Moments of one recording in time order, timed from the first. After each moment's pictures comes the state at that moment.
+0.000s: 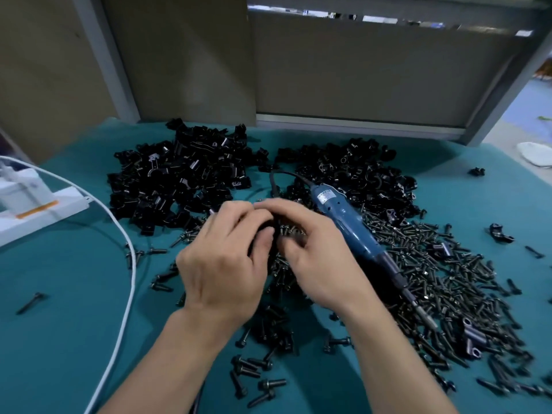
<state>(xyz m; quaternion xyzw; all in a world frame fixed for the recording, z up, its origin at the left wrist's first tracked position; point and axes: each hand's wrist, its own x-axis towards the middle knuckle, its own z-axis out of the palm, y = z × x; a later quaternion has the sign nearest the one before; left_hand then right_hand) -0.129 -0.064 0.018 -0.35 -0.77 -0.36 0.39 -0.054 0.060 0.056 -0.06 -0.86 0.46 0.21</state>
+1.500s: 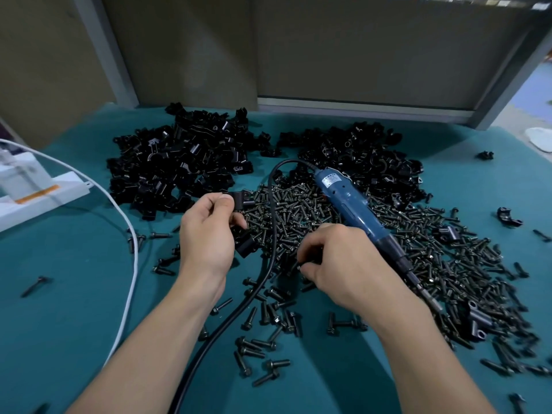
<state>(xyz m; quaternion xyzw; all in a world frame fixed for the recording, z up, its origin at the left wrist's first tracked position) -0.150 -0.063 0.020 -0.06 -0.69 -0.72 -0.10 -0.031 0.078 0.042 -0.23 -0.94 0.24 0.04</state>
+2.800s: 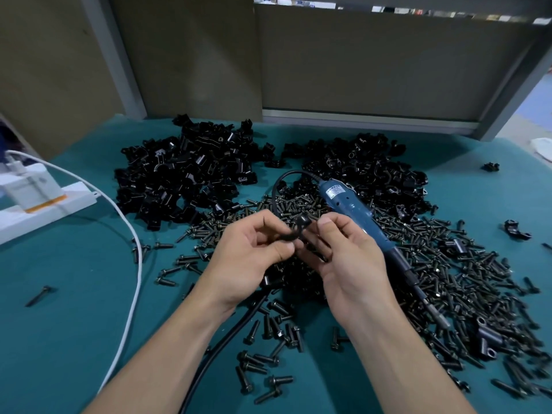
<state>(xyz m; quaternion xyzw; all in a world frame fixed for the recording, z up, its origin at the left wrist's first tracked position) -0.143 -0.059 0.019 -0.31 -0.65 -0.66 -0.23 -0.048 0.060 0.032 -0.26 -0.46 0.81 0.27</state>
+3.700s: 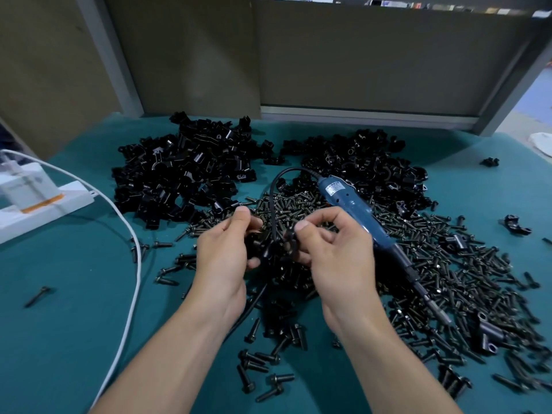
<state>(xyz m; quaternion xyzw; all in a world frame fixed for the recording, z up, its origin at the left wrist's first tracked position) -0.133 -0.055 0.029 0.02 -0.63 -0.75 -0.18 -0.051 0.050 0.024 -0.25 -0.64 0.66 0.30</state>
